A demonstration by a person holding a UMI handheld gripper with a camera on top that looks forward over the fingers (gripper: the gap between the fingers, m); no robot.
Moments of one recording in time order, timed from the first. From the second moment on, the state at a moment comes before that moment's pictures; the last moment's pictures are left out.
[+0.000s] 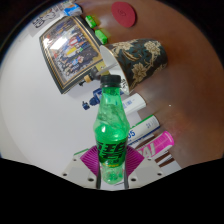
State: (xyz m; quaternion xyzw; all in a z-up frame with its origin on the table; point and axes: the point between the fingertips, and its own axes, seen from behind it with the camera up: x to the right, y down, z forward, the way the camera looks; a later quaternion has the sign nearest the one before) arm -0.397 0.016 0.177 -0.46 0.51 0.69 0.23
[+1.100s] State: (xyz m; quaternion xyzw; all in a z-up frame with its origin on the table) arm -0.158 0.040 0.210 -0.77 -0.07 0.08 0.62
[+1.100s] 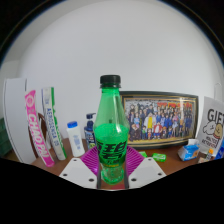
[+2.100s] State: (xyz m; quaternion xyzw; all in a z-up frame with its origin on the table) arm -0.110 -0.038 0.117 -0.86 -0.02 0.04 0.51
